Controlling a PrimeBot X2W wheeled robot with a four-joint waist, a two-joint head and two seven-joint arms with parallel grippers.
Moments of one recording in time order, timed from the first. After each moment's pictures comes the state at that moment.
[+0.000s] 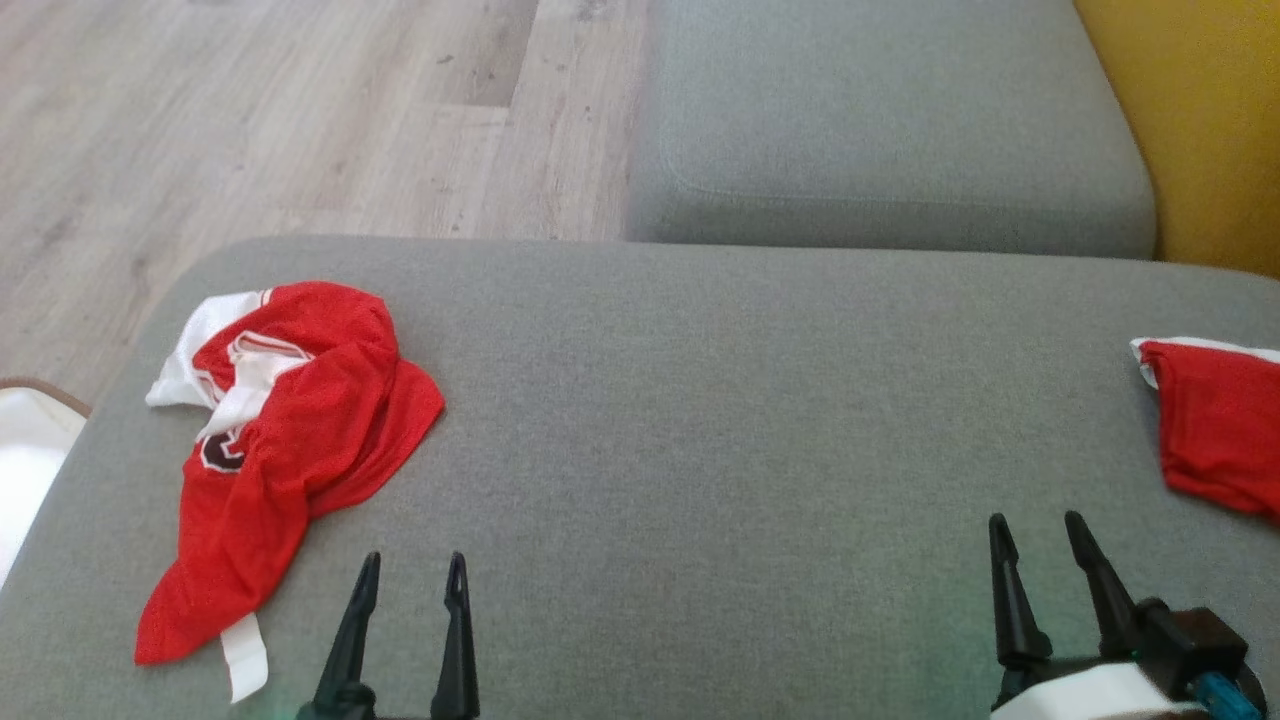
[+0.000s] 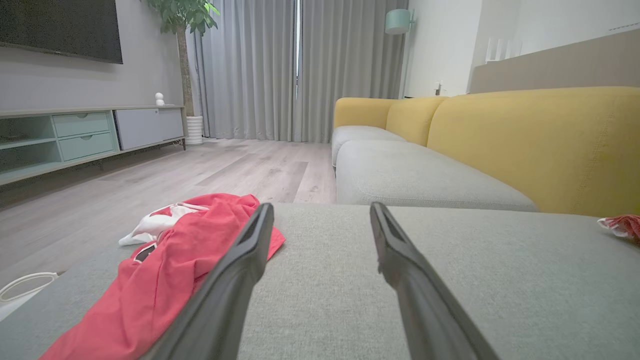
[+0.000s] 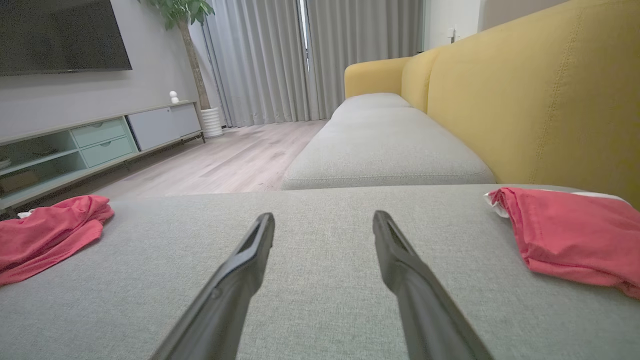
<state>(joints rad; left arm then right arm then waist) 0.21 0.06 -0.24 0.06 -0.12 0.11 -0.26 0.15 -0.05 0.01 0.22 0.15 0.13 -0.25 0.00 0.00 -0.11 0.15</state>
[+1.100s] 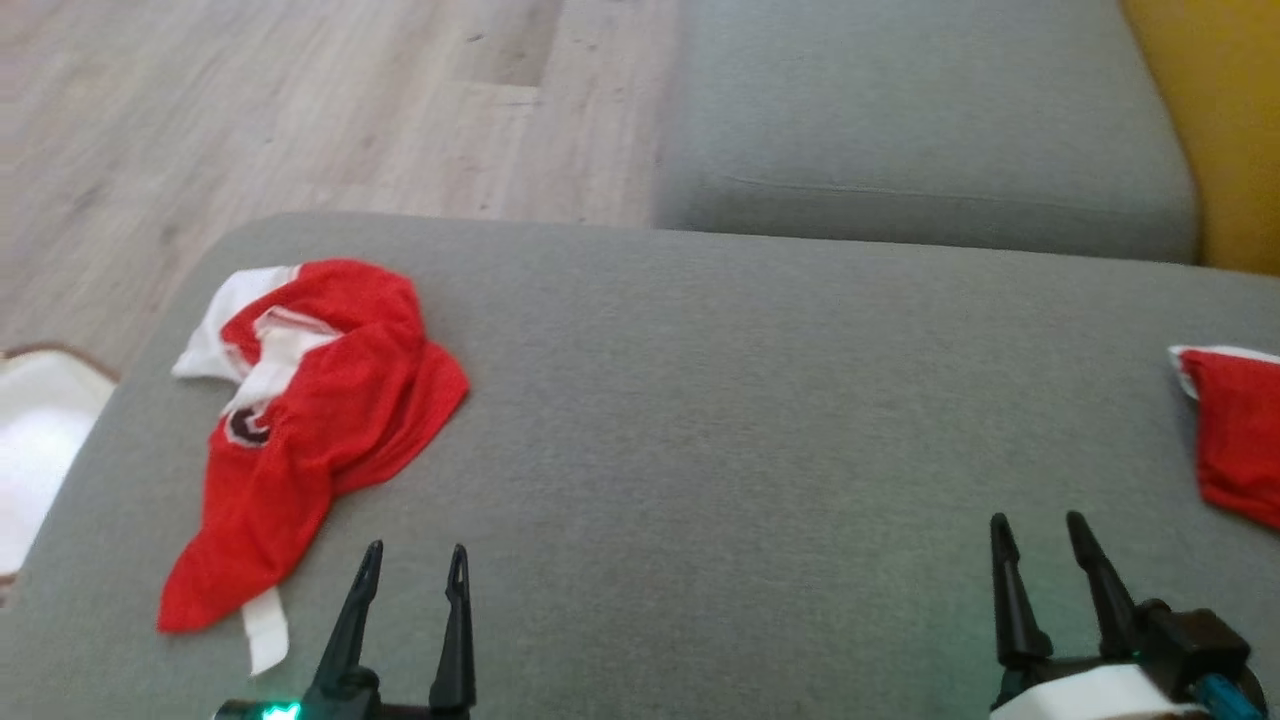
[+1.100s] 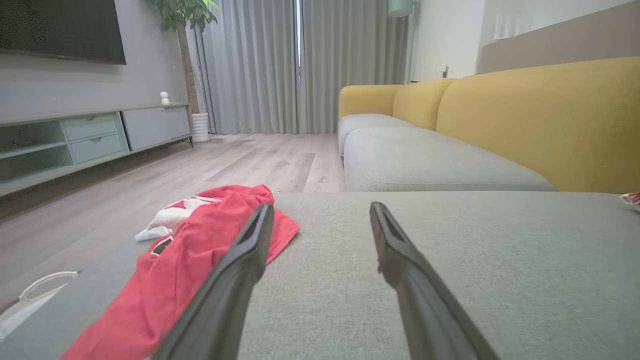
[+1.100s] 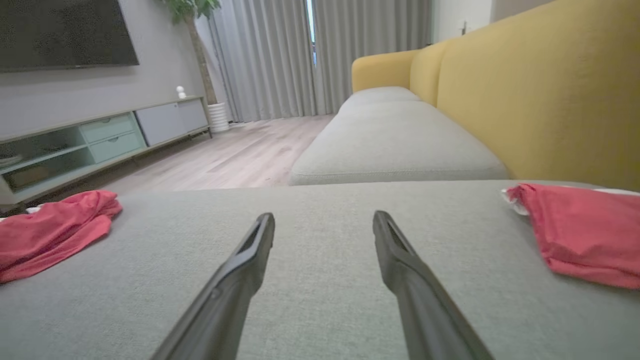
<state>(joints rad) 0.18 0.06 -0.22 0.11 -0.06 0.08 -0.26 0.16 -0.04 -0.01 0.21 0.16 0.13 -0.25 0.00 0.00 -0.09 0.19</state>
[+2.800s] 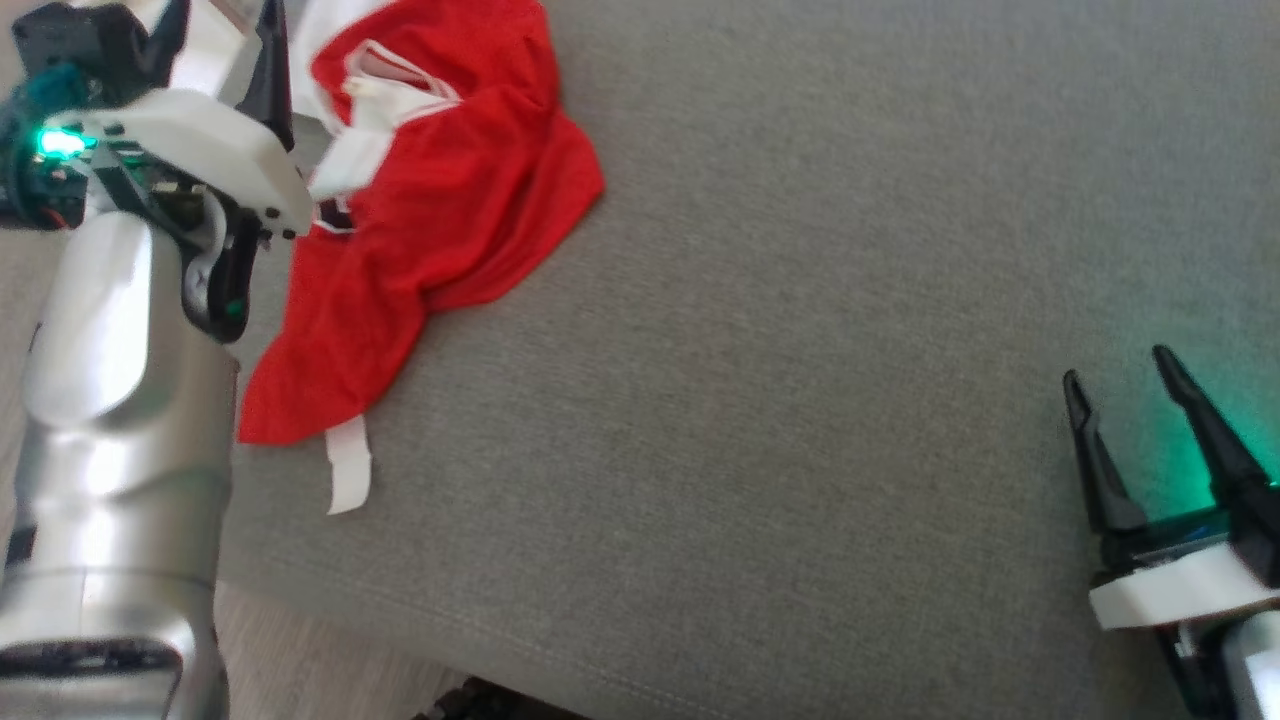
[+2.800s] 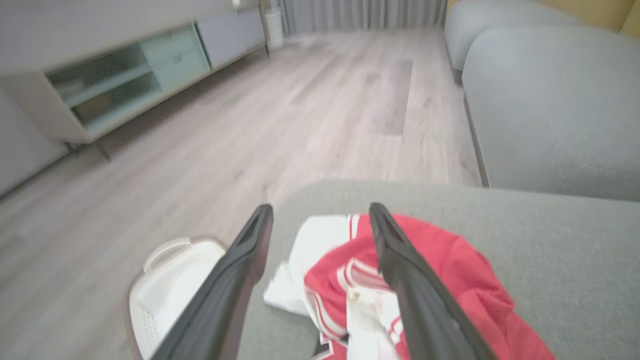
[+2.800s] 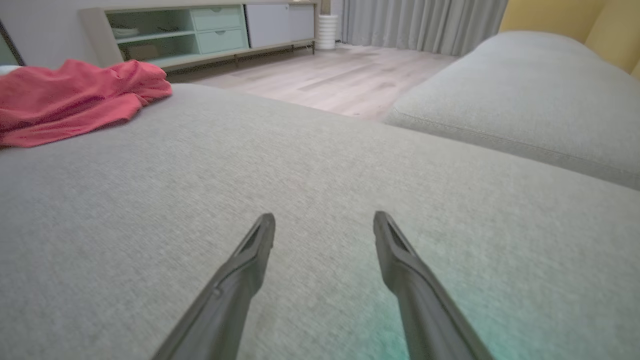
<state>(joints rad) -0.87 0.18 -0.07 0.65 -0.23 -0.11 0.17 0.01 -0.31 0.05 0.09 0.09 0.13 -0.25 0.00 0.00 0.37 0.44</state>
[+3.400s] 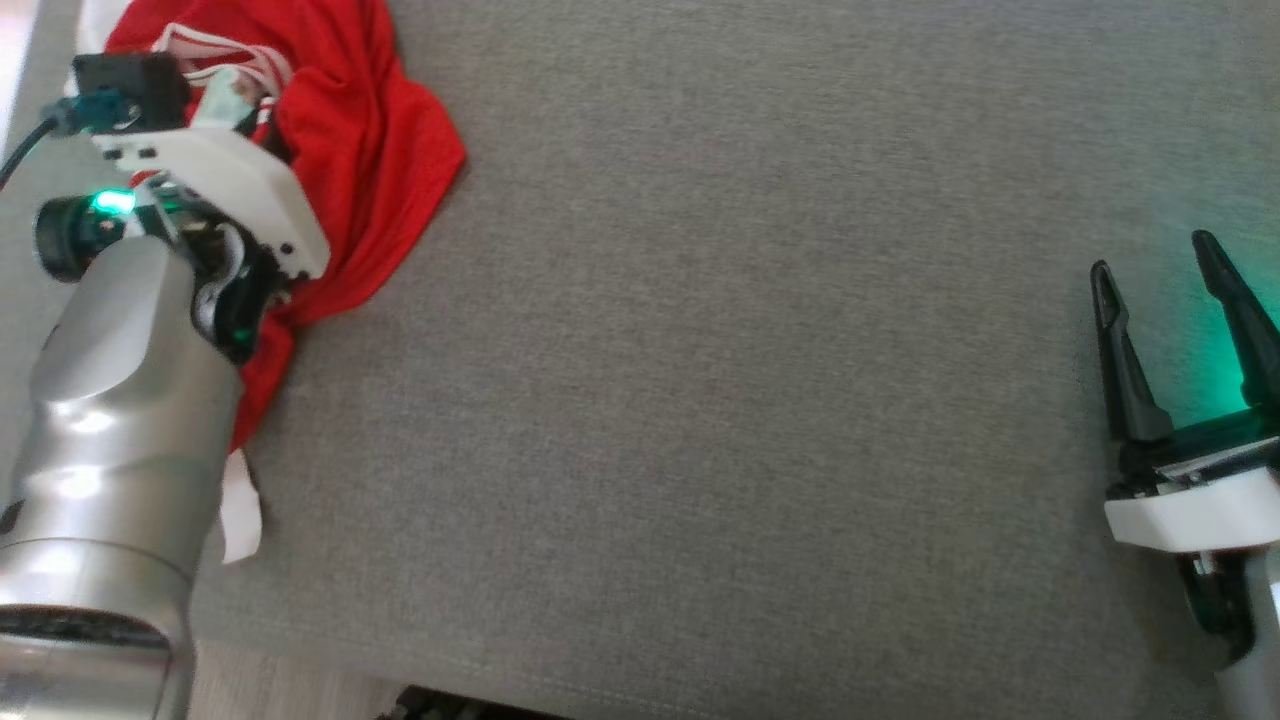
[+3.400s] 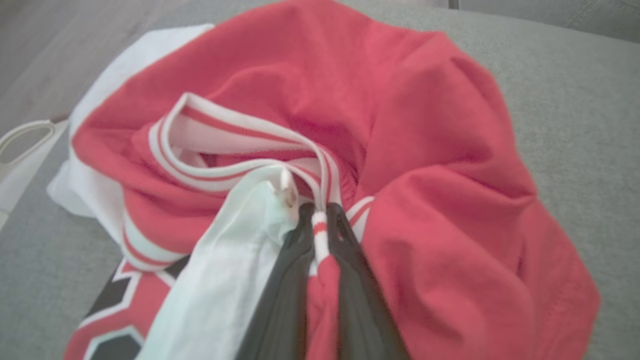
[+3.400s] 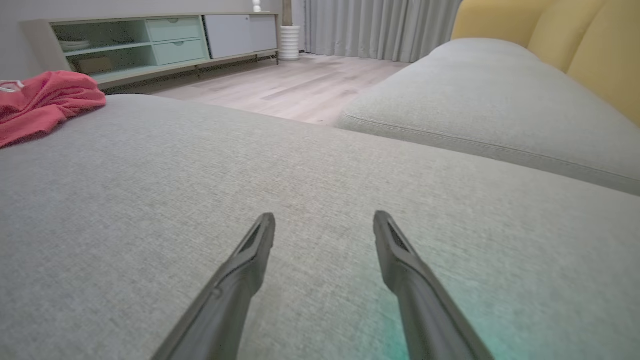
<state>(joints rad) -0.96 0.23 -0.30 0.96 -0.51 -0.13 0.22 -0.10 -0.32 0.03 0.00 0.09 0.13 -0.24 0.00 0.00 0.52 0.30</state>
